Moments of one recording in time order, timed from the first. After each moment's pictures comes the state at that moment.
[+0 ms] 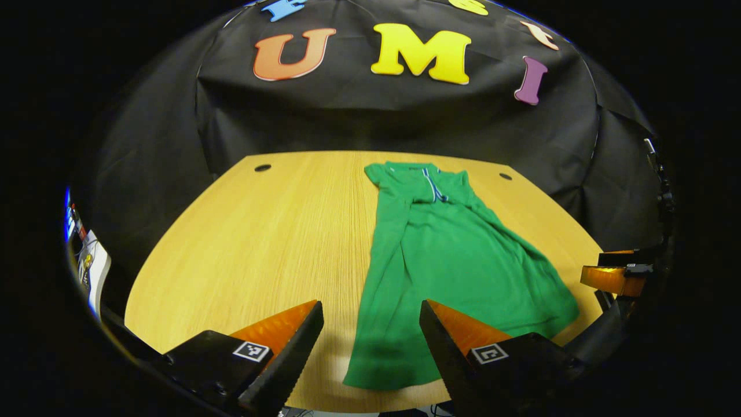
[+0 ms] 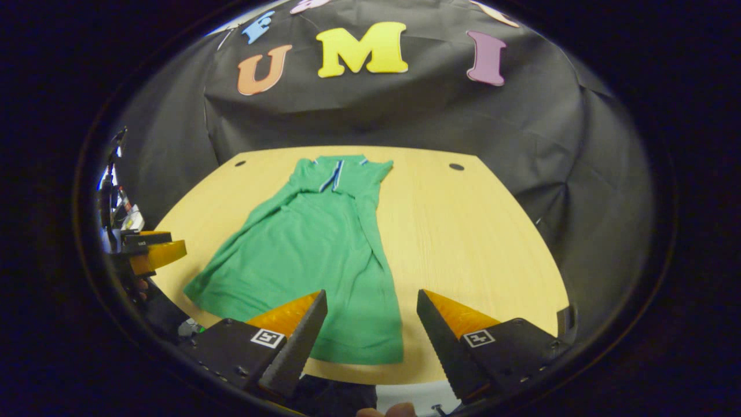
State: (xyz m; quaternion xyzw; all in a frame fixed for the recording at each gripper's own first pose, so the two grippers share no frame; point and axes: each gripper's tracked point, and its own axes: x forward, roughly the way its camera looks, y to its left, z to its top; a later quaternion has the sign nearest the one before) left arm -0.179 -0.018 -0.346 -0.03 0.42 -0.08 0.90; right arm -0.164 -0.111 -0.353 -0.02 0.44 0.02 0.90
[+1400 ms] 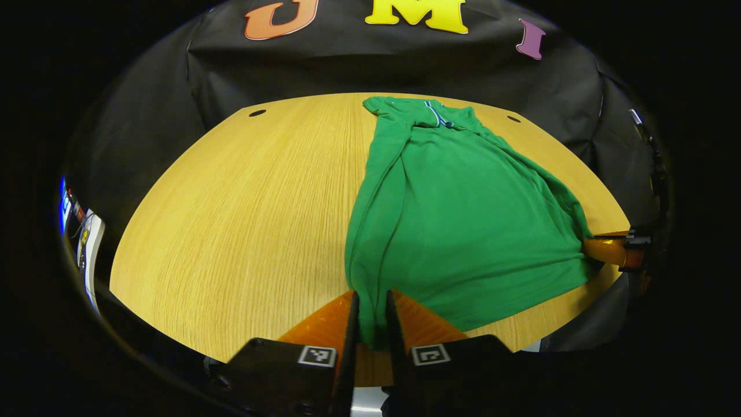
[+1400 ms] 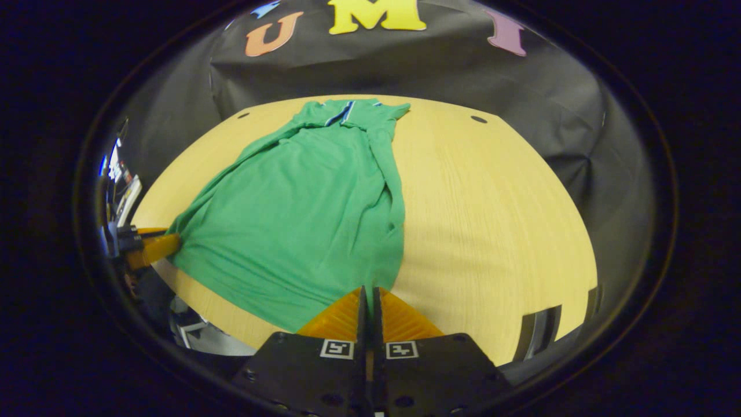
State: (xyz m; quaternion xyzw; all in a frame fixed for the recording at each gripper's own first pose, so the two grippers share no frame) left arm -0.217 -0.031 -0.409 -0.02 0.48 -0.06 0.87; right arm -0.184 -0.099 -0.417 -0.05 0.51 0.05 0.86
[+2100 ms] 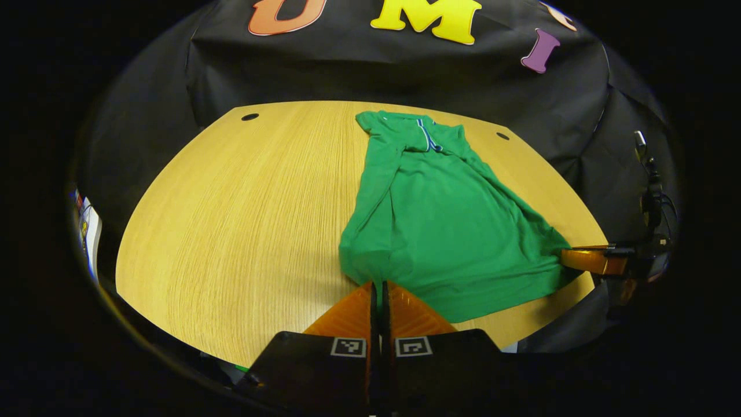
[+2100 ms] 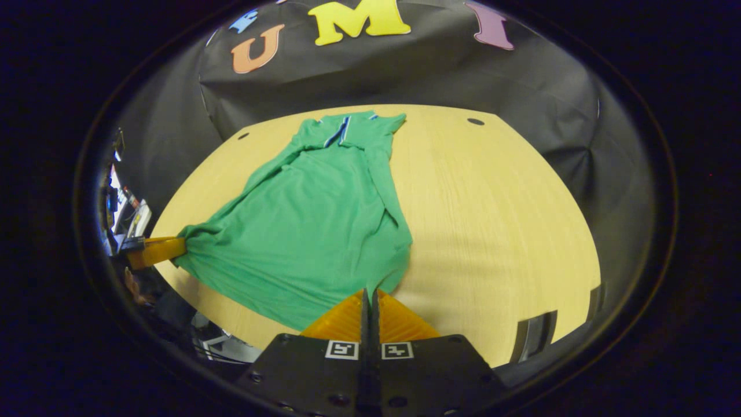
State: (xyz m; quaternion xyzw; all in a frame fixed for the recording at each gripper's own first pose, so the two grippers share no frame) left arm -0.178 -0.039 -0.350 -0.07 0.45 -0.10 0.89; right arm -0.157 -0.099 -0.367 0.02 0.50 0.05 0.86
